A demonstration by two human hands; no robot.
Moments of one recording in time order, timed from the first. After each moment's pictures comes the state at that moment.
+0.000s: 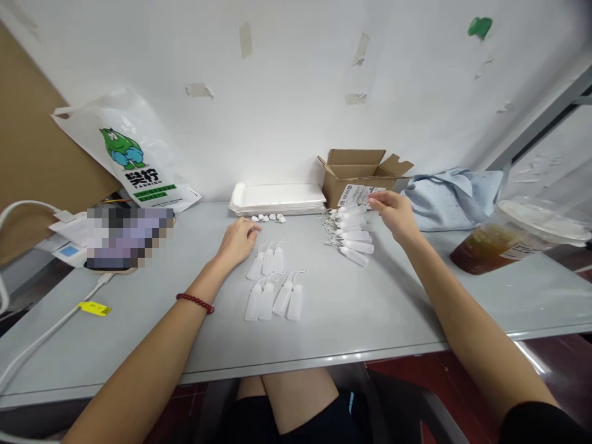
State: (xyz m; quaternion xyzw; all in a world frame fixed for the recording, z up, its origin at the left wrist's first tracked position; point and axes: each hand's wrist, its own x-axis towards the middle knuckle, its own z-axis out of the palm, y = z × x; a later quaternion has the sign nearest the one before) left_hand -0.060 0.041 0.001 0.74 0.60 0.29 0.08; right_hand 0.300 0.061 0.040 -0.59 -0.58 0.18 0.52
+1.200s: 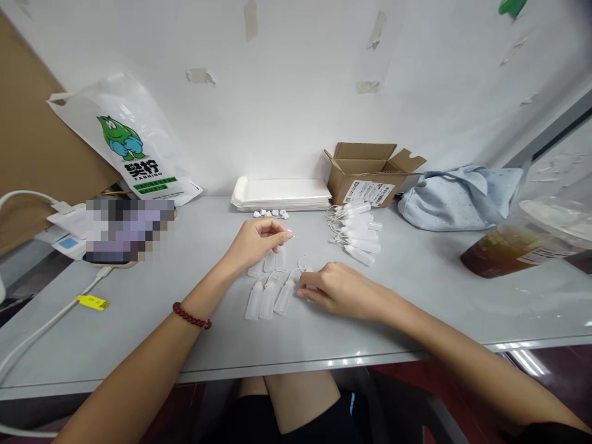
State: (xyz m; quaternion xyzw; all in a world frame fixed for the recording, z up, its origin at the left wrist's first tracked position) left_hand -0.021 -0.004 0.039 0.64 0.47 0.42 0.43; right_hand 0.178 -0.061 0.056 -0.37 -0.91 0.19 0.03
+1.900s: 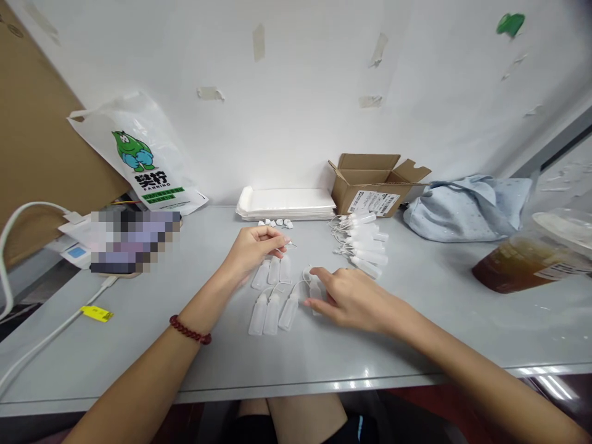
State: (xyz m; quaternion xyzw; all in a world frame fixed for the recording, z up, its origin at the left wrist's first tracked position) left_hand -0.026 -0.002 0.044 0.54 0.48 0.47 0.52; right_hand 0.182 -0.058 0.054 -0.43 -0.90 0.09 0.01
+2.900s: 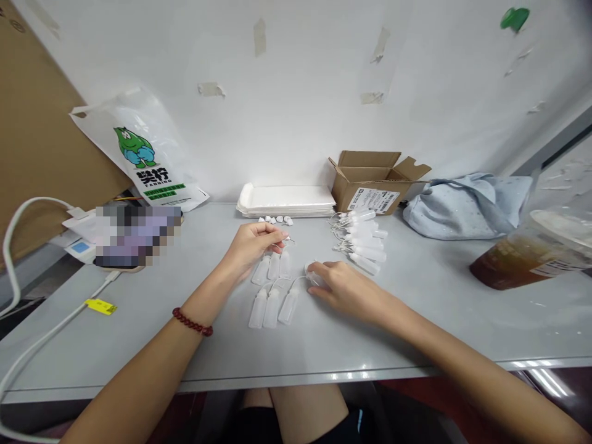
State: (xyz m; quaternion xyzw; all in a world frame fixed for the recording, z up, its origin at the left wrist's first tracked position) left_hand -0.026 -0.004 0.045 0.50 0.48 0.48 0.54; right_hand 0.179 -0.051 0.045 -0.46 -0.88 0.14 0.04
